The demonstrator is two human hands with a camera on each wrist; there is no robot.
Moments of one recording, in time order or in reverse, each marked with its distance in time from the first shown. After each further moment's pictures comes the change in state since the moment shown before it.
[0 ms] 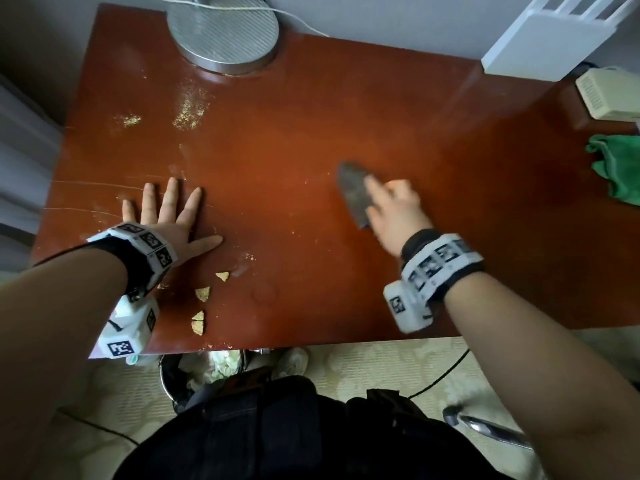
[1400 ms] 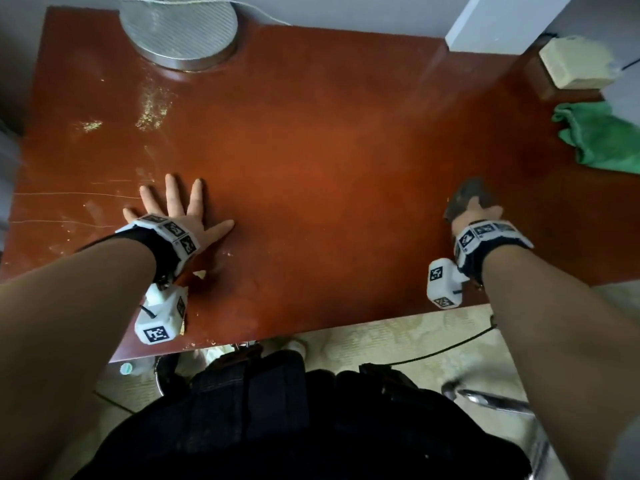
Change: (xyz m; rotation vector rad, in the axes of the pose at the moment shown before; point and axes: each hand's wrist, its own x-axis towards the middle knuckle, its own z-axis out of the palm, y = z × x) left_hand 0.002 0.057 -0.008 -0.026 -0.011 -0.072; right_hand -0.025 0.118 -0.025 -0.020 -0.098 0.934
